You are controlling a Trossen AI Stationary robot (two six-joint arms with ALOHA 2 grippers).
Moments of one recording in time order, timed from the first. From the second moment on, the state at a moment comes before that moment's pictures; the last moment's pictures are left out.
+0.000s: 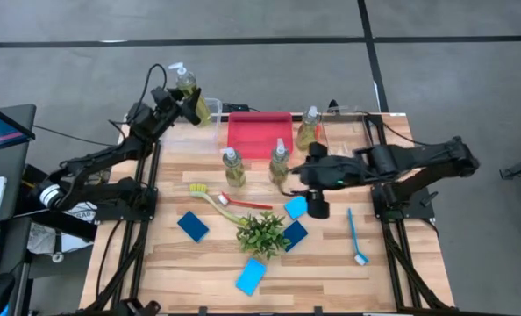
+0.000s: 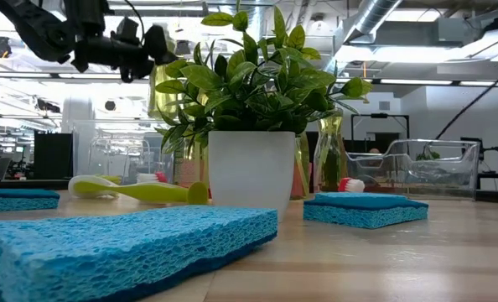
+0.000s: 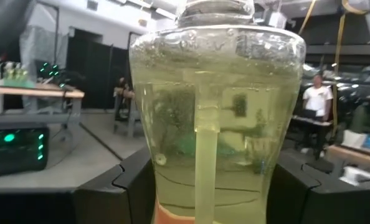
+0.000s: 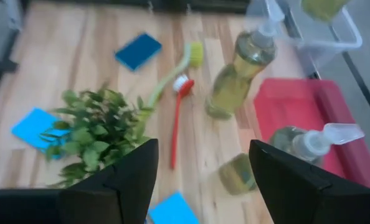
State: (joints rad) left arm 0.89 1.08 0.49 0.83 0.05 -0.13; right arm 0.20 1.16 1.40 -0.85 0.29 0.09
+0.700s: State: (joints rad) left arm 0.92 1.22 0.49 0.95 0.08 -0.04; right arm 0.23 0.44 0.50 -0.22 0.30 0.10
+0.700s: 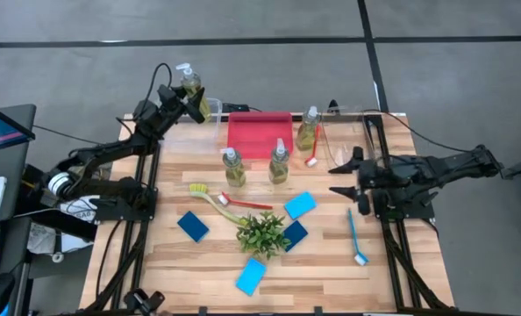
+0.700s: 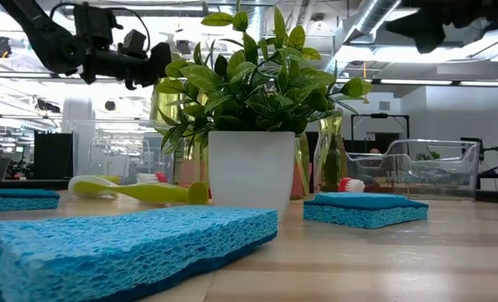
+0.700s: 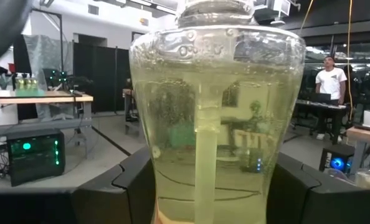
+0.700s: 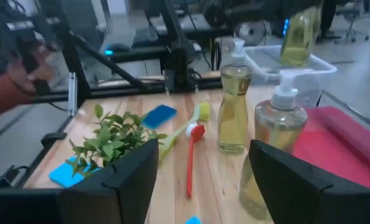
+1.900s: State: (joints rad) left arm 0.89 1.54 0.49 1.12 0.07 -0.04; right arm 0.26 0.39 0.49 -0.26 0.31 0.11
